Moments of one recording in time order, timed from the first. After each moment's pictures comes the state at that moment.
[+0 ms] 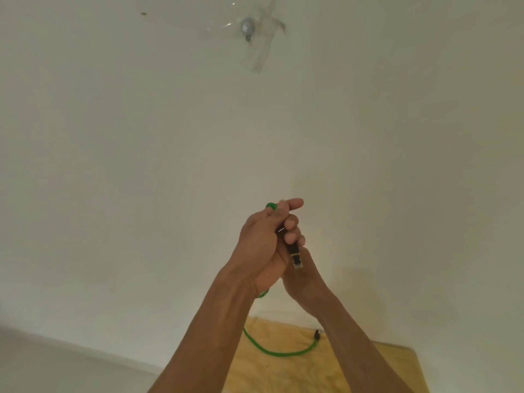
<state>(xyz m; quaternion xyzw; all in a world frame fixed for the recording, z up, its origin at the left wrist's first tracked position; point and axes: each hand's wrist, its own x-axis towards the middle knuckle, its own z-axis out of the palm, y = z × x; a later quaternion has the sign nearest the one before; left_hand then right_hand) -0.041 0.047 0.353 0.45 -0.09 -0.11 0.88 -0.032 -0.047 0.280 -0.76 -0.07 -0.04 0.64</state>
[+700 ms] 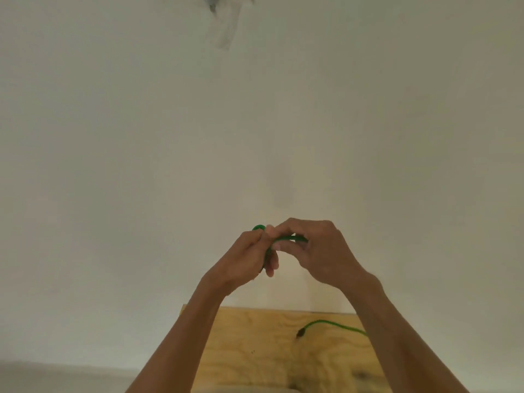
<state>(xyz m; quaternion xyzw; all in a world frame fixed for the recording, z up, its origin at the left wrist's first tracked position) -0.002 0.069 0.286 0.77 -0.25 -0.13 0.57 -0.039 -0.104 0.297 -0.90 -0.16 -0.21 0.36</state>
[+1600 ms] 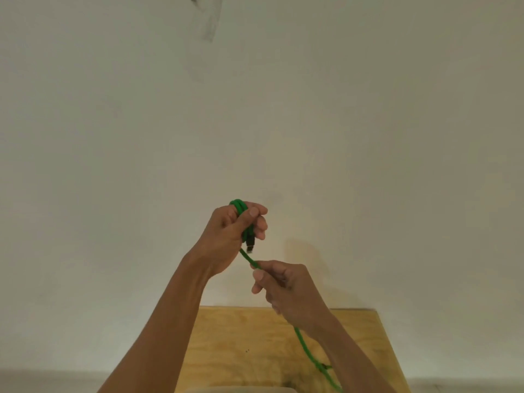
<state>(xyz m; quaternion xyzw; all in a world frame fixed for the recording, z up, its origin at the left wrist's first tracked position) 0.029 0.070 0.297 0.62 -0.26 -0.11 0.73 -0.065 -0.068 0.232 -0.73 -0.04 -0.05 0.68</state>
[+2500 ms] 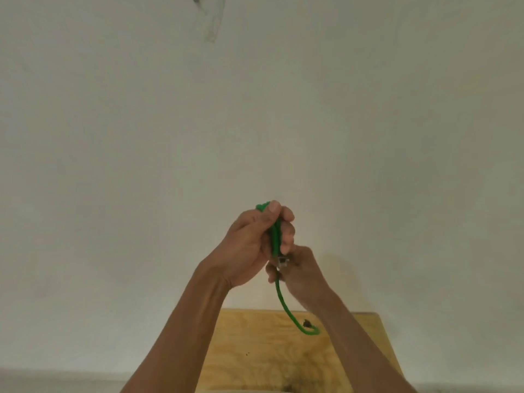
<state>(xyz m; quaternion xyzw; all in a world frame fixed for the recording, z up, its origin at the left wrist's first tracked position) -0.005 0.044 0.317 0.48 -0.30 -0.24 0.79 -0.036 -0.085 0.246 -0.68 -0.06 -0.08 0.73</state>
